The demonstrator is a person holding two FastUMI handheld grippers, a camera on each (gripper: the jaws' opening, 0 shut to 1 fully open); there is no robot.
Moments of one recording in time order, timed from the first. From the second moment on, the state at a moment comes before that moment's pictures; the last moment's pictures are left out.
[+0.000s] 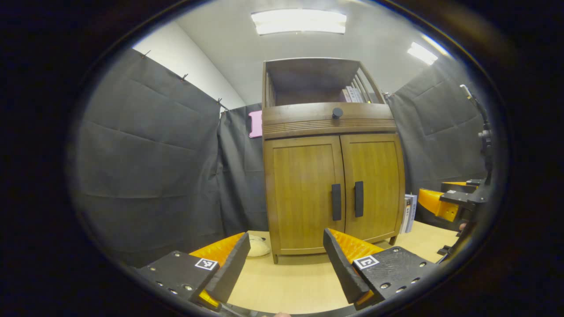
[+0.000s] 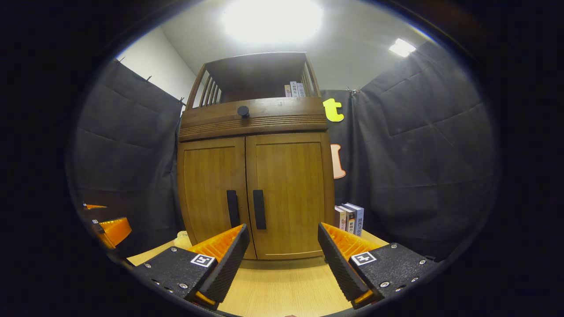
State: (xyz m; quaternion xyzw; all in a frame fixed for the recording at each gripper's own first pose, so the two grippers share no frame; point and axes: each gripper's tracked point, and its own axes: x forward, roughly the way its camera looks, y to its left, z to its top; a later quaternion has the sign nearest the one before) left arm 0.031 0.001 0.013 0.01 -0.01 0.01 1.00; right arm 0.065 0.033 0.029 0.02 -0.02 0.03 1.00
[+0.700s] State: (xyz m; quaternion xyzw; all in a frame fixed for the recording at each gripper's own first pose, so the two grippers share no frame) left arm 0.053 0.029 0.017 0.02 -0.02 0.04 1.00; right arm 0.186 0.067 0.027 0.03 -0.01 0.06 1.00
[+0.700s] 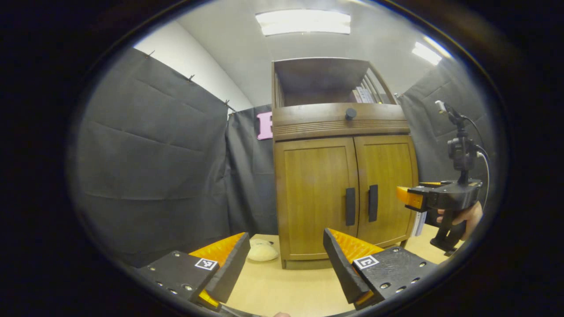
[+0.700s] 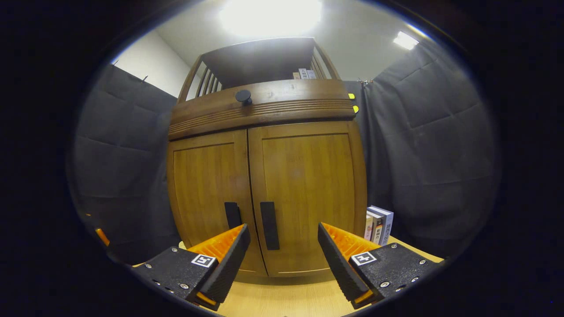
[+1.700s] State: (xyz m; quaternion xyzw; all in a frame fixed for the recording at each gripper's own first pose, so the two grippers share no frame) left arm 0.060 0.072 0.008 0.03 0.00 0.11 0.99; right arm 0.313 0.106 -0.035 0.02 0.04 0.09 1.00
